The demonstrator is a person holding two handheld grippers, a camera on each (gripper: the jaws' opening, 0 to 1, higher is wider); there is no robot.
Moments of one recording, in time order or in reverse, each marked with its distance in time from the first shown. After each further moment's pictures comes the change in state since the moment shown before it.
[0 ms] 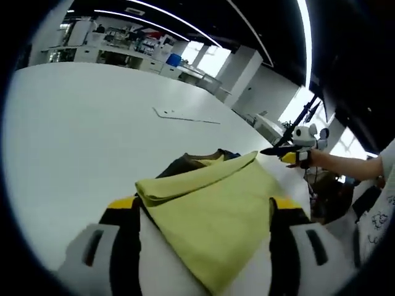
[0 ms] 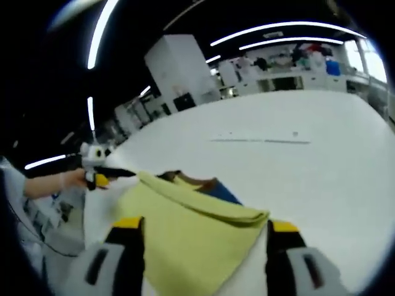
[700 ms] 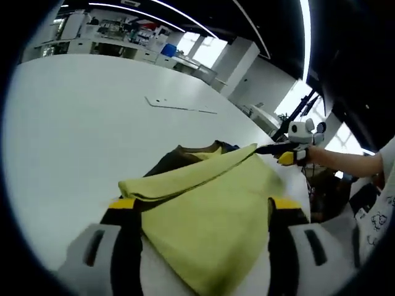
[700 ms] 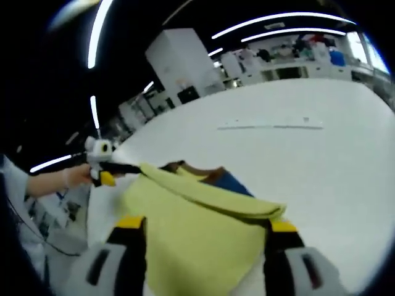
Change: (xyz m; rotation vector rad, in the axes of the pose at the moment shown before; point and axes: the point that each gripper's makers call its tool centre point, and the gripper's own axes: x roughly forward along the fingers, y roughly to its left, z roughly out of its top) left arm 0.027 -0.011 -0.005 0.001 0.050 -0.026; right arm 0.024 0.004 -0.015 0.026 0.045 0.045
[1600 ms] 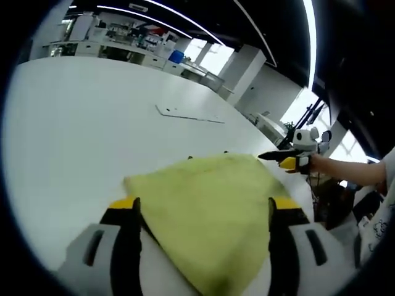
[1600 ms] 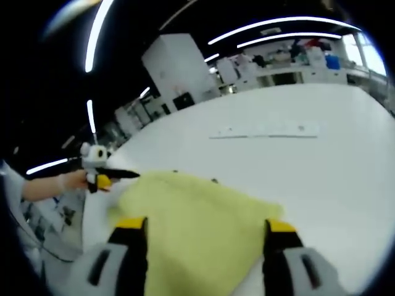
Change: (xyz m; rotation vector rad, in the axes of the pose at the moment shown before) left arm -0.013 0.009 0.009 -0.031 -0.055 0.038; right arm -0.001 -0.003 0.014 0.001 -0.042 -0.032
